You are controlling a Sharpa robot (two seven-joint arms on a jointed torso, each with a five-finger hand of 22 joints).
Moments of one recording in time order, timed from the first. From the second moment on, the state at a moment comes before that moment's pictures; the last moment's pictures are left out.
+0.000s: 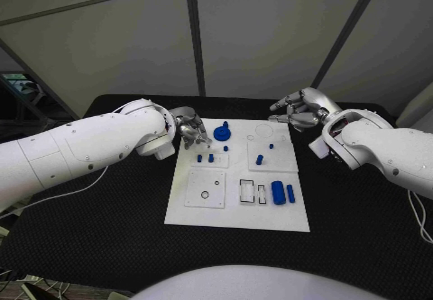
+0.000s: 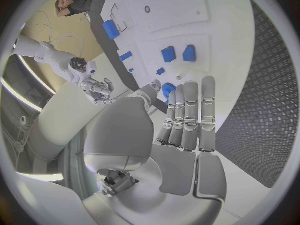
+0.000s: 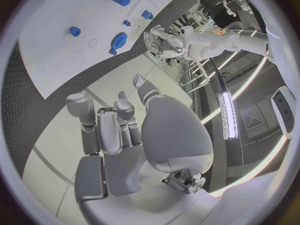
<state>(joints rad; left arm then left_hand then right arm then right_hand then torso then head) 1.22 -0.75 0.04 1.39 -1.00 -0.05 -0.38 1.27 -0.12 0.38 0.04 0.05 0.68 0.14 0.67 0.36 0.87 0.07 0.75 0.54 1.12 0.01 0.78 0.94 0.13 0.94 0.09 0.79 0.78 1.21 -0.77 0.02 1.37 -0.93 -0.36 0.08 1.29 -0.06 0.16 -0.01 0.21 0.94 0.16 0.15 0.07 1.16 0.07 1.16 1.04 1.46 0.01 1.36 1.25 0.11 1.17 0.11 1.23 0.93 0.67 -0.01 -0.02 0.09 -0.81</state>
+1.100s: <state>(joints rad) 1.19 -0.60 -0.04 1.24 -1.60 -0.19 0.03 1.35 -0.23 0.46 -0.06 0.05 0.88 0.10 0.39 0.13 0.86 0.08 0.54 0.28 1.18 0.01 0.90 0.87 0.19 1.00 0.11 0.79 0.80 1.20 -0.75 0.02 1.36 -0.93 -0.37 0.09 1.31 -0.06 0.20 0.00 0.23 0.93 0.16 0.17 0.07 1.01 0.07 0.82 0.64 1.46 0.00 1.27 1.16 0.14 1.13 0.10 1.13 0.81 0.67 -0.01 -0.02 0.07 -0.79</state>
